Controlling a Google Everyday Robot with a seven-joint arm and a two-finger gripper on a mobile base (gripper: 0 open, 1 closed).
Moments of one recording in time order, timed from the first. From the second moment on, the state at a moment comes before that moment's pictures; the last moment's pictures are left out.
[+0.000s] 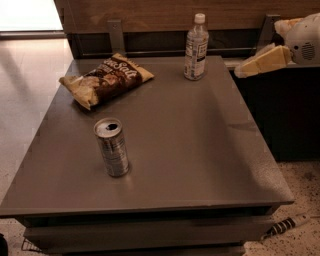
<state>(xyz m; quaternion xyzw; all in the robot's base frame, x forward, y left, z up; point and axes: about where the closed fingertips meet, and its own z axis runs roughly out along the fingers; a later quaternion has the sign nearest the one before) 0.622 -0.239 0.989 -0.40 0.76 0.10 0.51</state>
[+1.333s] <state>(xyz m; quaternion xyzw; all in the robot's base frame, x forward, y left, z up) 0.705 -0.201 0.990 -0.38 0.70 0.17 0.58</state>
